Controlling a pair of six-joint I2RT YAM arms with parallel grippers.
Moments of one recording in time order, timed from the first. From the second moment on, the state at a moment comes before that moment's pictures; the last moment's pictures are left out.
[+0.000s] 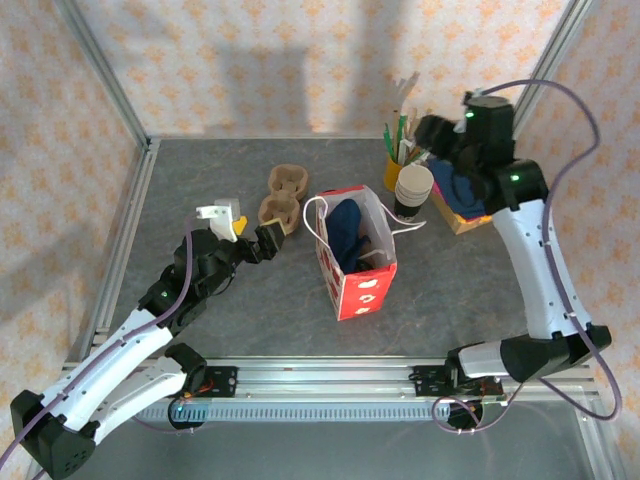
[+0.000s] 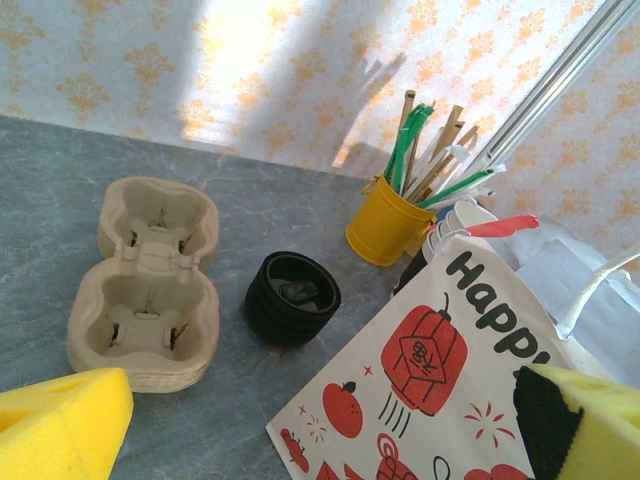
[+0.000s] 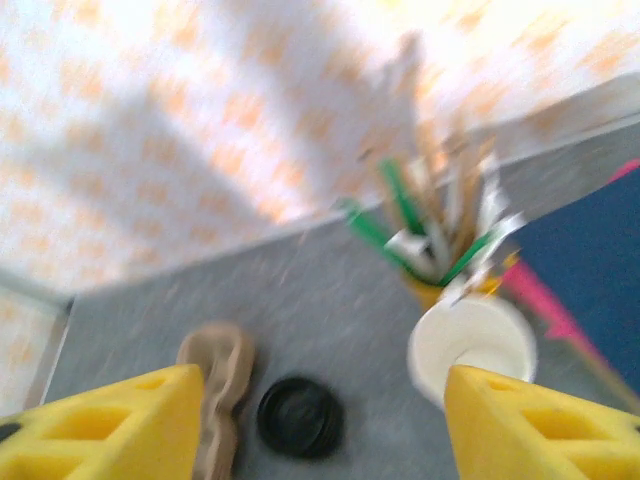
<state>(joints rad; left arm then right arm) -0.55 0.77 0.66 -0.12 -0.13 -0.49 0.20 1.36 1.72 -0.80 0.05 0.51</state>
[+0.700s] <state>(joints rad) -0.55 0.77 0.66 -0.12 -0.16 -0.49 -0.20 1.93 1.66 -0.62 0.06 0.53</state>
